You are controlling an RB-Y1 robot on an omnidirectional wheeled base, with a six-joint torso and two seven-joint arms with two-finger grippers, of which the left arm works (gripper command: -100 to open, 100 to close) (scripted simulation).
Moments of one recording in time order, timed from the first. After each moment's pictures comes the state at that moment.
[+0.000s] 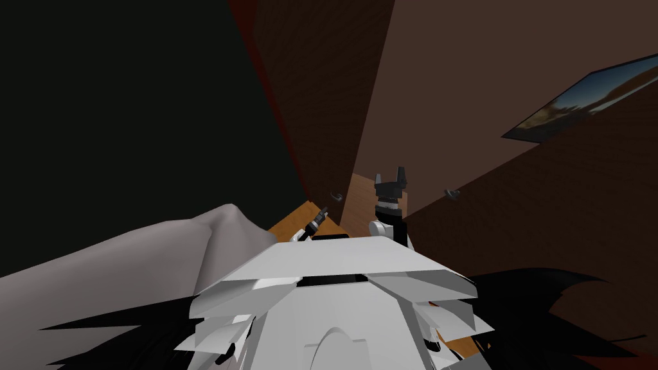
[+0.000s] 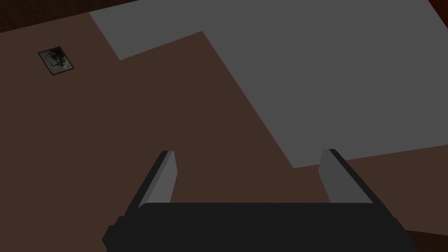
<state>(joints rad) -0.05 0.17 -0.53 -0.85 -0.23 -0.82 0.33</state>
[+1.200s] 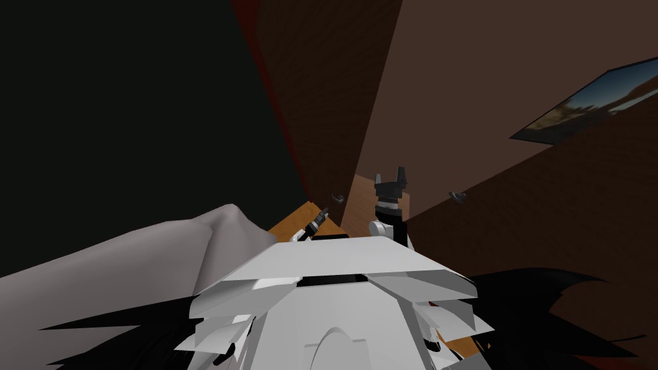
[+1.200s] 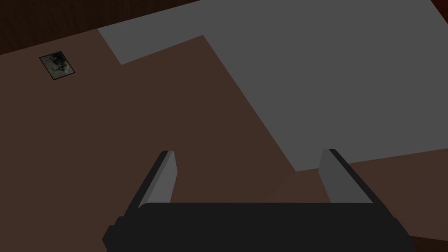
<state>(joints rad) -0.05 0.19 -0.56 -0.85 -0.24 -0.83 0.35</state>
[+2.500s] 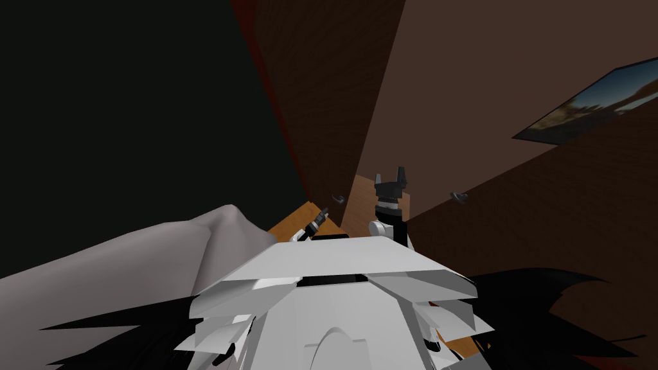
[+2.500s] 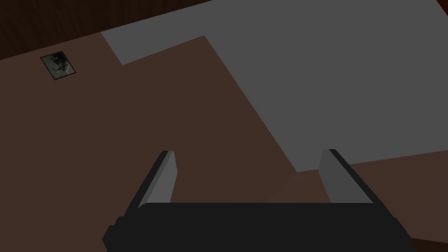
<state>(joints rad) -0.05 0.19 -0.56 -0.86 -0.24 -0.83 0.35</state>
